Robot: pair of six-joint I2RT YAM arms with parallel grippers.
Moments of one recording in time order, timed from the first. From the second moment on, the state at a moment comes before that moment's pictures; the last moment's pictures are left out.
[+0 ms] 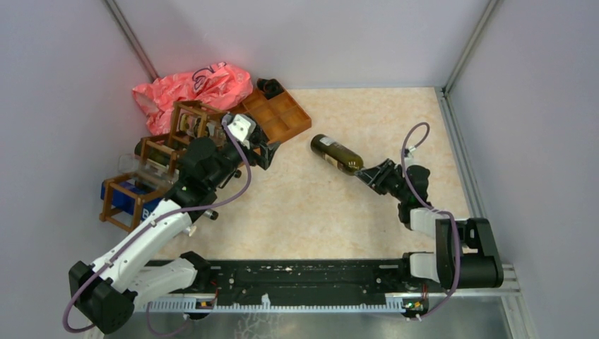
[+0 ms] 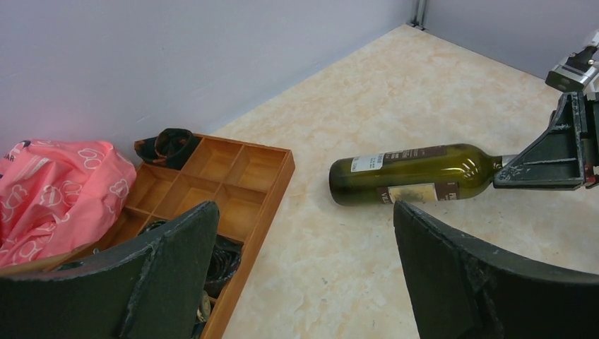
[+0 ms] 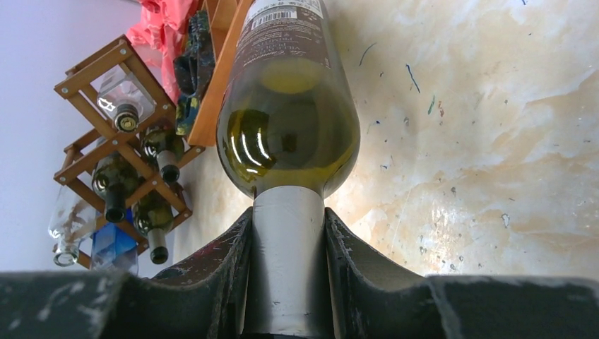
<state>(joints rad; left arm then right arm) -0.59 0.99 0.84 0.17 0.05 0.13 0.02 1.28 0.27 0.70 -0.58 0.88</state>
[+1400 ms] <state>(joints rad) -0.59 1.02 0.84 0.17 0.06 0.14 0.37 1.39 0.26 0.59 -0.38 0.62</state>
